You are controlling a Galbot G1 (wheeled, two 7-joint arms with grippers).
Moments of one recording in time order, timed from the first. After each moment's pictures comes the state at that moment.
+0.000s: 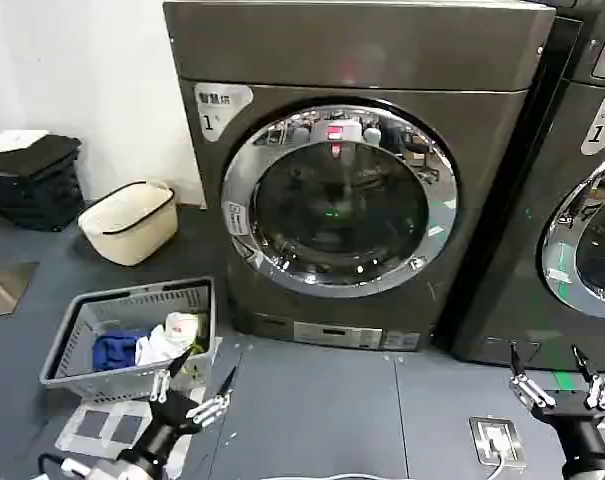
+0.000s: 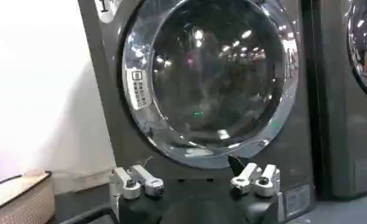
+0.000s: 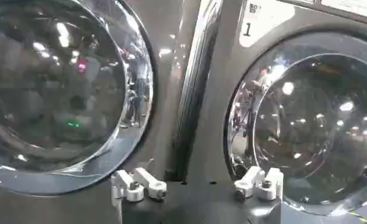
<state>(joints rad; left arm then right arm) 1.71 -1.34 -0.67 -2.28 -0.07 0.06 0.29 -1.66 1.43 0.95 2.37 0.21 -0.16 -0.19</state>
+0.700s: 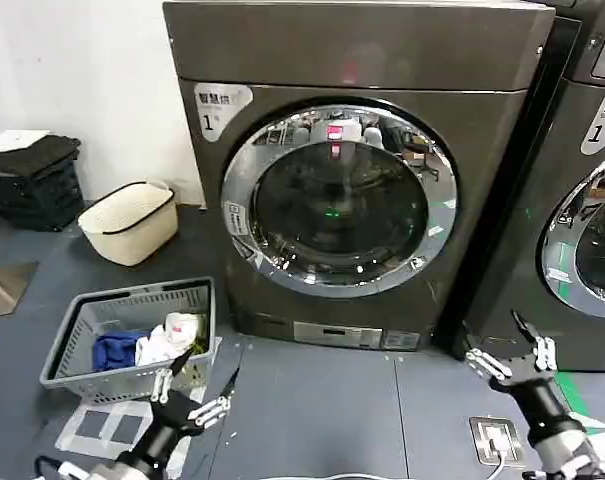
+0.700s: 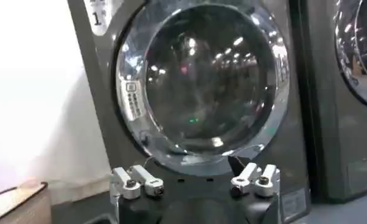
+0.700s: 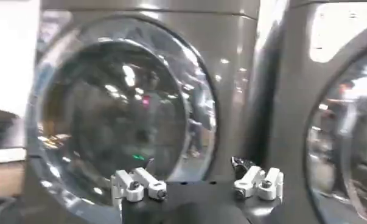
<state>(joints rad) 1.75 -1.37 -0.67 -2.35 -0.02 0.03 0.32 -1.38 0.98 0.64 2.17 0.48 -0.09 -0.20</state>
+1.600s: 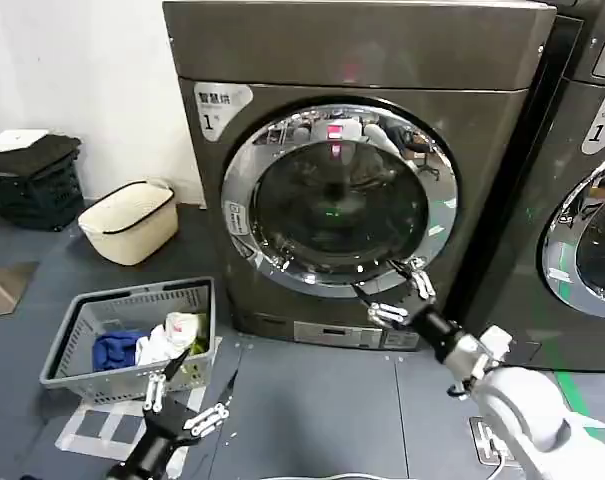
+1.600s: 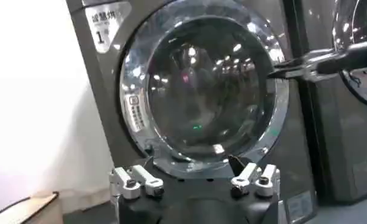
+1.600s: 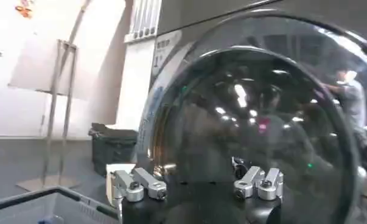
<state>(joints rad) 1.81 -1.42 -0.68 -2.41 0.03 0.02 0.32 -0.78 0.87 0.10 1.89 0.60 -0.04 -0.25</state>
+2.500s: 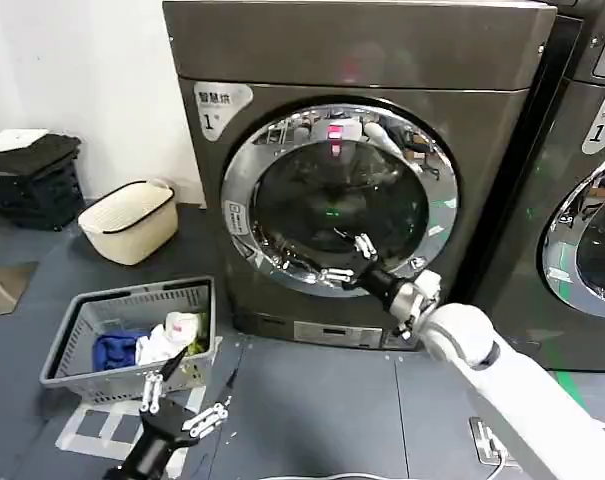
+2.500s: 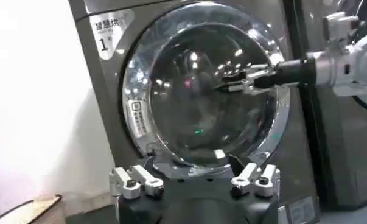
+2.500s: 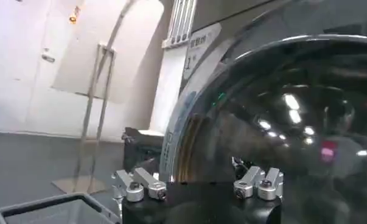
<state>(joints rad) 1.82 -1.43 -0.68 -2.43 0.03 0.02 0.32 -0.45 0.97 -0.18 1.68 0.62 -0.03 -0.27</state>
